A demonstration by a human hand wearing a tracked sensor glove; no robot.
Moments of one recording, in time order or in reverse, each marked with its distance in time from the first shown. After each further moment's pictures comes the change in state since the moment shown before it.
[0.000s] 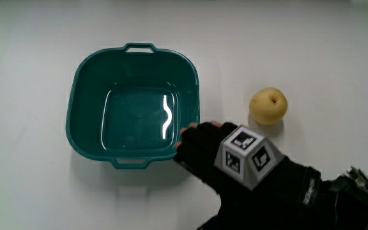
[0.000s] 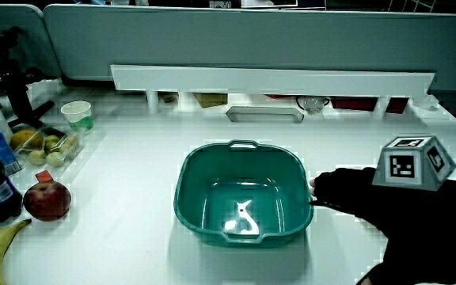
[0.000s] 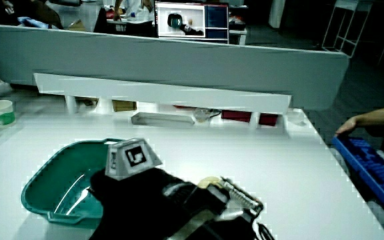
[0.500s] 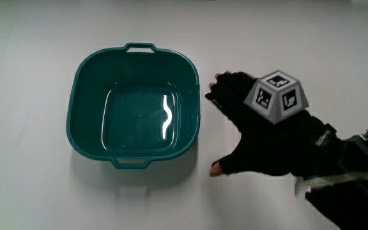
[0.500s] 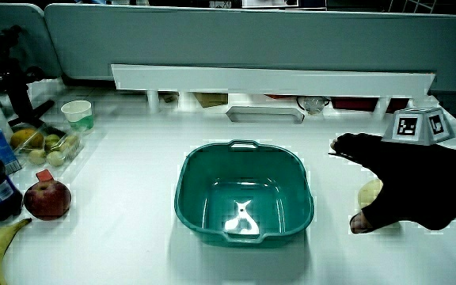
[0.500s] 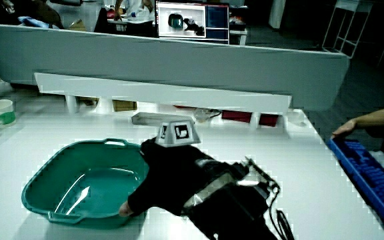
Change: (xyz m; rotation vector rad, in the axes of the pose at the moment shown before) arm 0.088 0.018 0.015 0.113 0.089 -0.204
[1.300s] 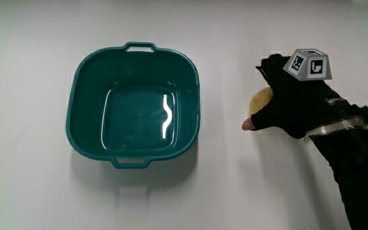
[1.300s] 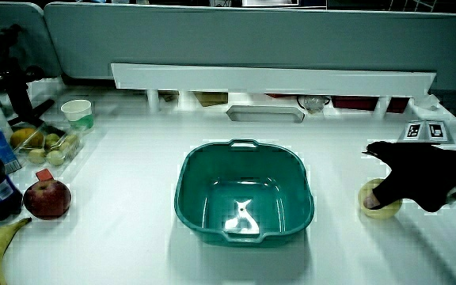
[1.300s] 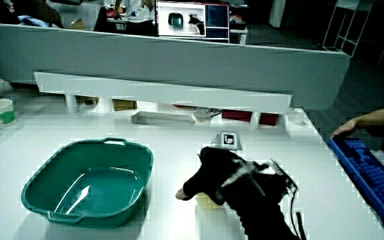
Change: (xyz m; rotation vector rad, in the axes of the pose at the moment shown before) arm 0.131 0.063 -0.037 -0.154 0.215 -0.305
